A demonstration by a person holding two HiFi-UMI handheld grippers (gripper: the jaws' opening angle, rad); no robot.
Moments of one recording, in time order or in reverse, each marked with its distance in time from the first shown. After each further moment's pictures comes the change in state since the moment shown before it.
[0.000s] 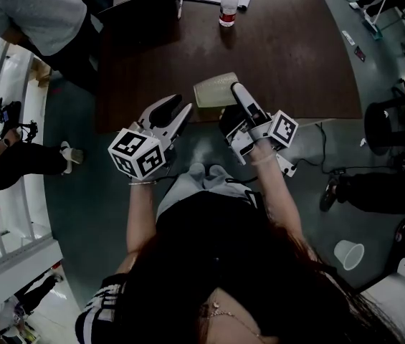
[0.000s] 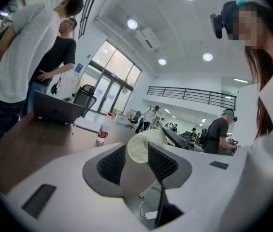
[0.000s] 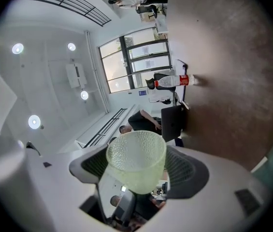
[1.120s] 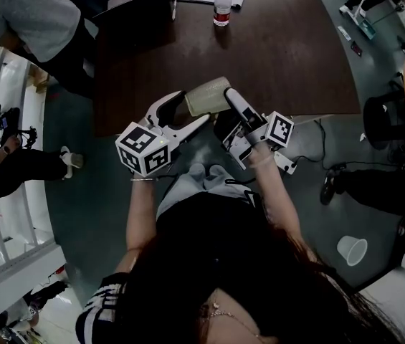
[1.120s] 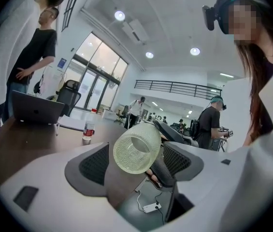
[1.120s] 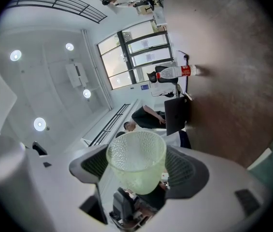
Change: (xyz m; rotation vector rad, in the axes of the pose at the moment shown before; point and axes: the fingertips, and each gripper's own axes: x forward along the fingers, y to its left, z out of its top) left arm 0.033 -0.028 -0.006 0.080 0.083 -0.147; right arm 0.002 0.008 -0.010 0.047 0.071 0.055
